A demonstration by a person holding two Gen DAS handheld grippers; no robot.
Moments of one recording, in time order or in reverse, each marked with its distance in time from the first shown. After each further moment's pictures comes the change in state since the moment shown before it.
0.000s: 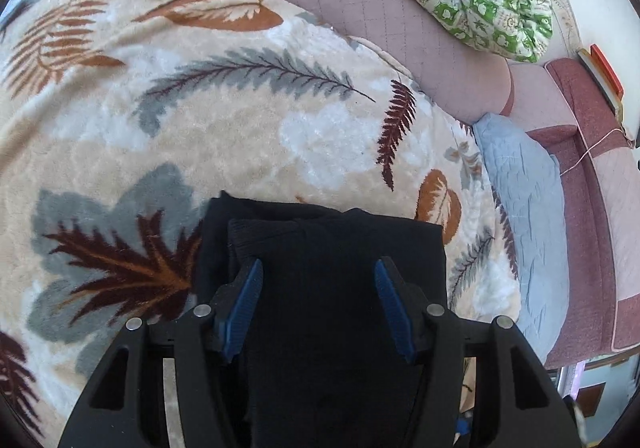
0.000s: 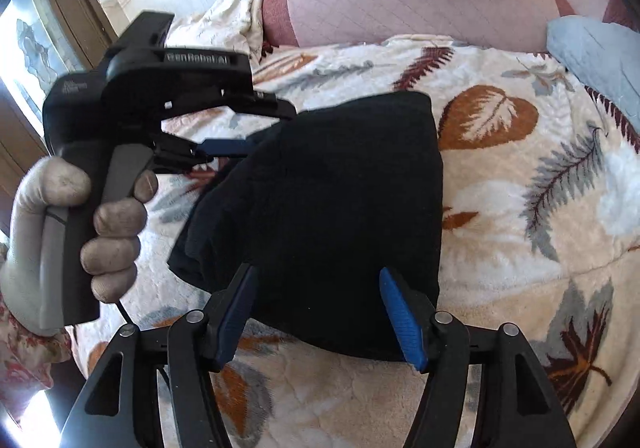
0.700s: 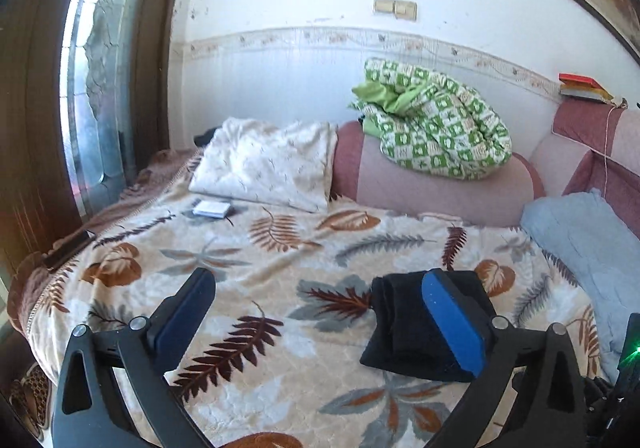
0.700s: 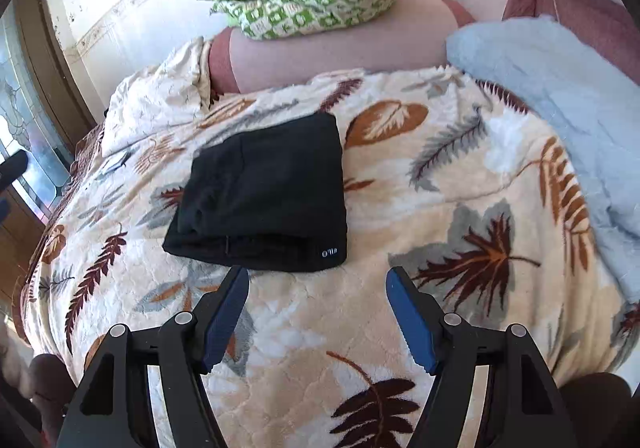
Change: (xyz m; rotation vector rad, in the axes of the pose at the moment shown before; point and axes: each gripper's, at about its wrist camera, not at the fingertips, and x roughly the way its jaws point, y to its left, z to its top) left arm -0.231 -0.030 -0.208 0.250 -0.846 0.489; right arm -0.093 0.017 -0.068 0.062 -0.170 -0.259
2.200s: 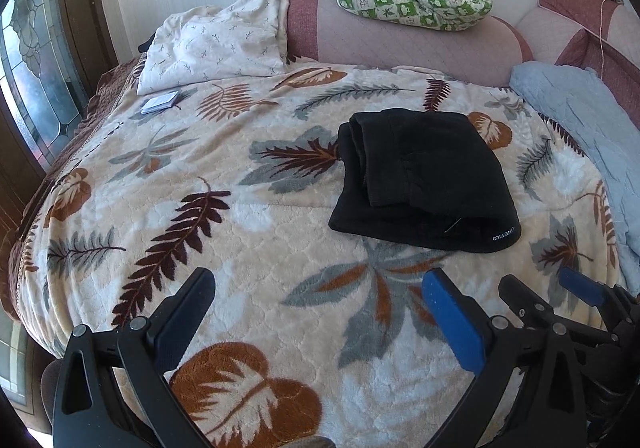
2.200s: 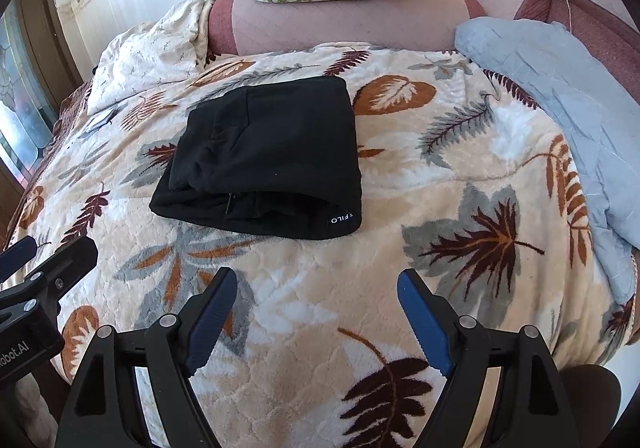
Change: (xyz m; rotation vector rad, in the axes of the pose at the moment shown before) left arm 0.061 -0.043 -0.078 0.164 0.487 -0.071; right arm 0.031 0.020 -0.014 -0.053 0.154 -0.060
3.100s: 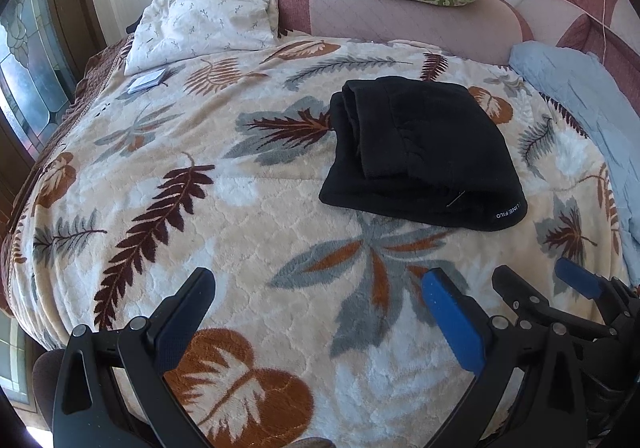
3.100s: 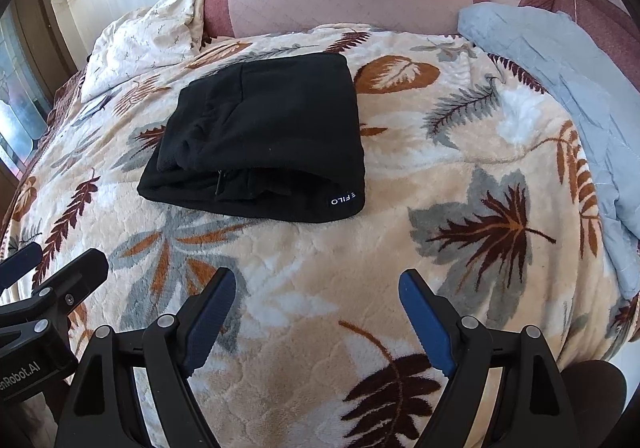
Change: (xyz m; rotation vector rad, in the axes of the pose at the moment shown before) left arm 0.019 -0.003 -0.007 0.006 0.080 -0.022; right arm 0.017 -0.001 -0.005 -0.002 0.052 -0.003
